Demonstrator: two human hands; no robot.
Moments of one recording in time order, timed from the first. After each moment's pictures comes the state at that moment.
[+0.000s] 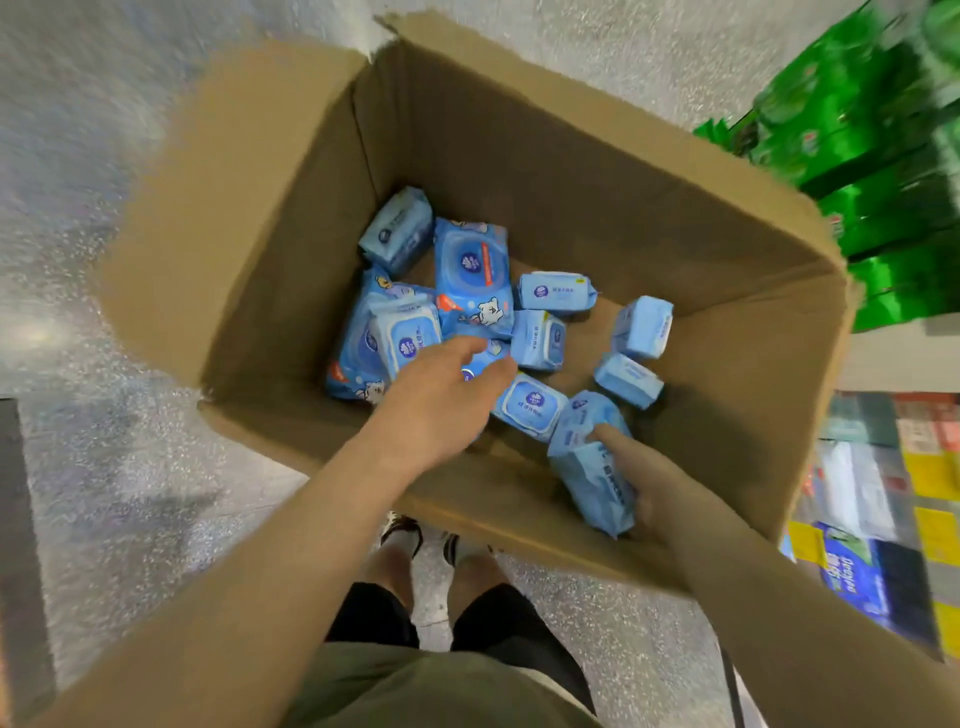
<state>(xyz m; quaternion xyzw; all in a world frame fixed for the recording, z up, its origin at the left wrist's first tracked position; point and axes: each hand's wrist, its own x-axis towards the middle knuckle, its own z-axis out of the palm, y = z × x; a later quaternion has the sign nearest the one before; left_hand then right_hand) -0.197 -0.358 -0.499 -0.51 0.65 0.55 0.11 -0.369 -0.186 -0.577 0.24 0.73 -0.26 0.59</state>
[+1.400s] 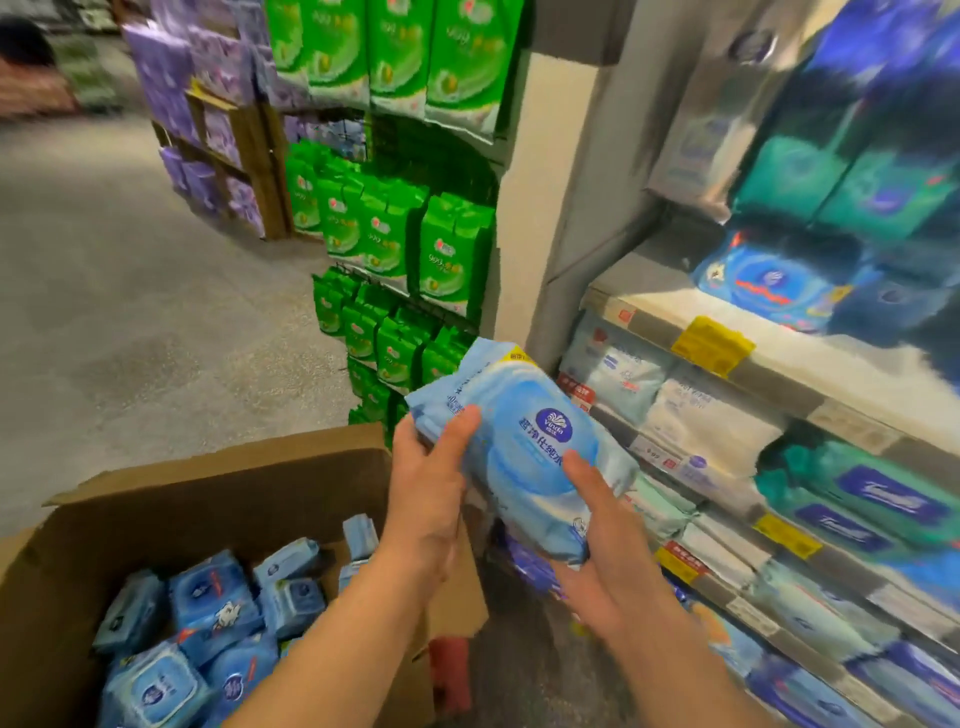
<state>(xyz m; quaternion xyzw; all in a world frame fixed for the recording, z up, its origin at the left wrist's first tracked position) -0.390 -0.088 -0.245 -0.23 0.44 0.85 -0.17 -0.407 0.059 -0.244 0.08 0.46 -0.85 0.25</state>
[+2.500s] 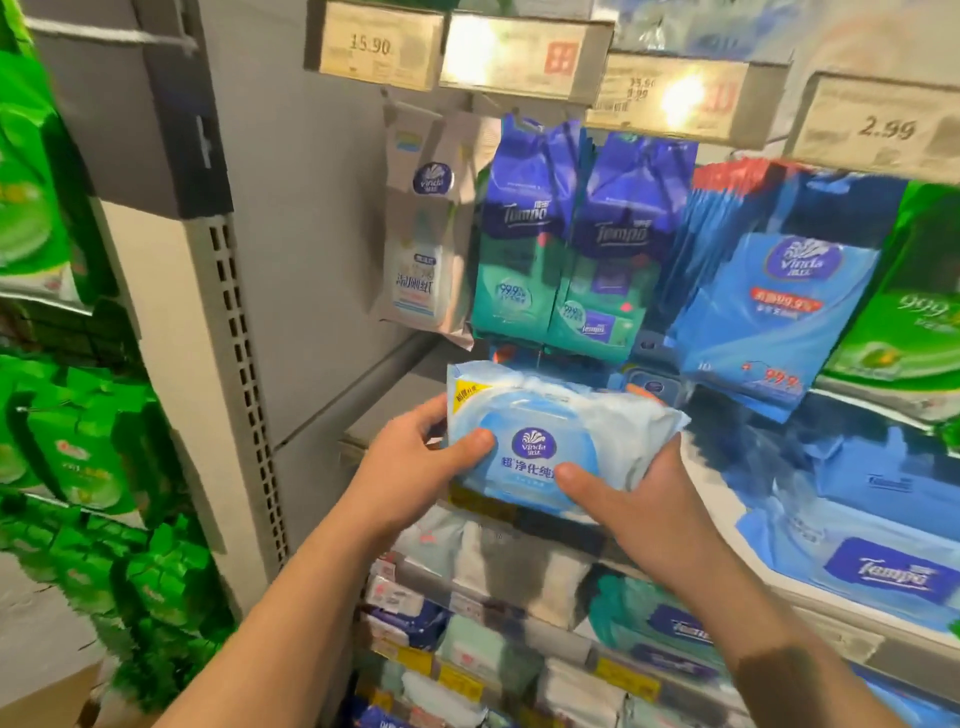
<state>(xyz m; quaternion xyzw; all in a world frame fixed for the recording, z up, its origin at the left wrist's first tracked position) -0.664 0.051 -0.164 0.11 0.72 0.69 -0.04 -0.633 0.284 -0.147 -0.07 0.81 -0.57 -0.12</state>
